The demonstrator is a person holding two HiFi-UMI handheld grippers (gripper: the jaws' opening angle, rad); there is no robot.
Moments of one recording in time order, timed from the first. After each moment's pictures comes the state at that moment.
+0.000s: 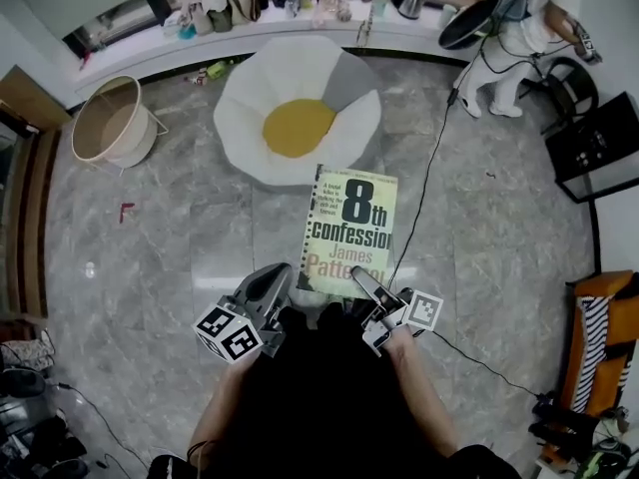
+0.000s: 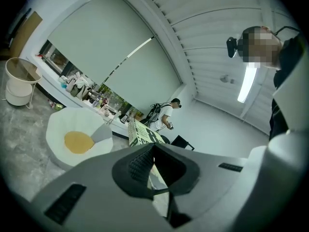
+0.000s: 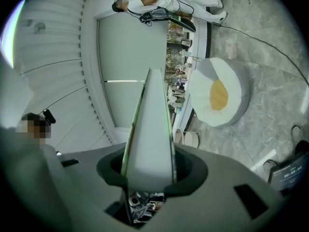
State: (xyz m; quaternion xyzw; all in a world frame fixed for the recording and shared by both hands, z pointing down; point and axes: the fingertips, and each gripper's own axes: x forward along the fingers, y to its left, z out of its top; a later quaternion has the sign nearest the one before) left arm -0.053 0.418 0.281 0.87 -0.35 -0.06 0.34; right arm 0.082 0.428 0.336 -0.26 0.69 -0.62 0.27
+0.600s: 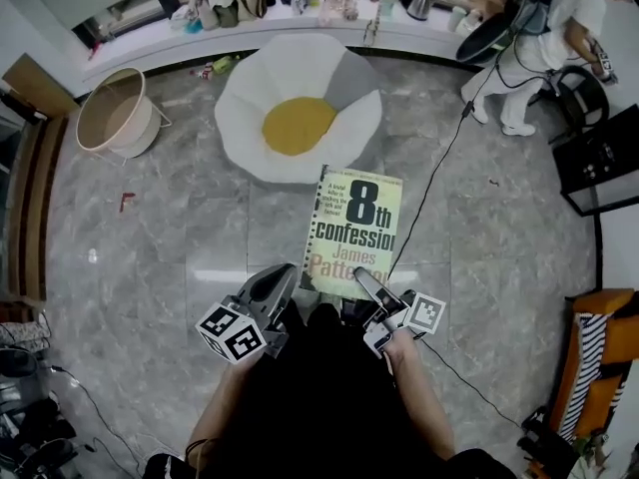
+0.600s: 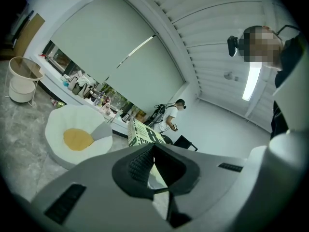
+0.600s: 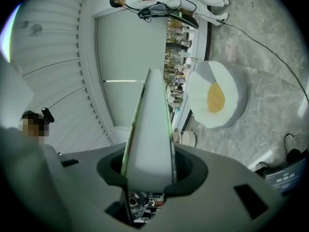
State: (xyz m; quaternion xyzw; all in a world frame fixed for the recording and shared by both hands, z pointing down) left arm 0.010 0.414 0.283 0.86 -0.38 -0.06 0.35; right arm 0.143 0.417 0.340 -0.26 0.69 -0.62 0.25
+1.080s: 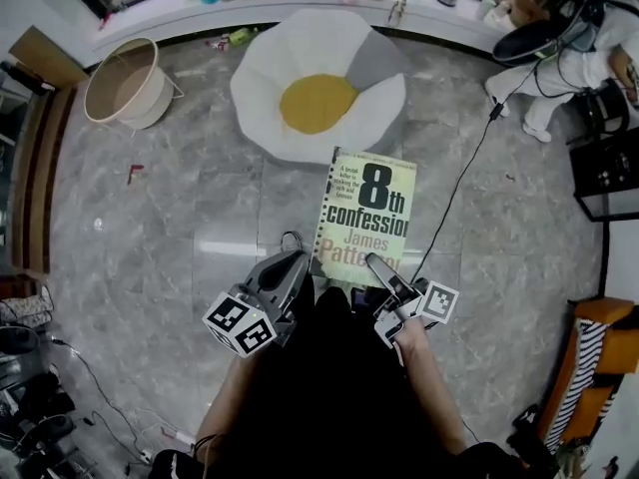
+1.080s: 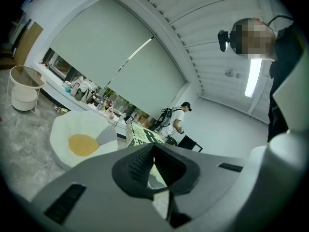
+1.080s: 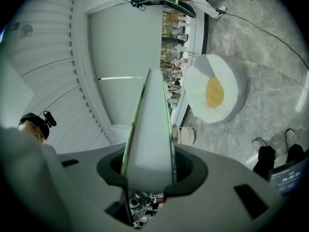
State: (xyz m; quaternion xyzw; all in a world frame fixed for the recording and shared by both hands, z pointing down) left arm -0.019 0.390 0.288 0.86 -0.40 -0.05 0.33; right arm 0.112 0.387 0.351 -0.25 0.68 -0.65 0.23
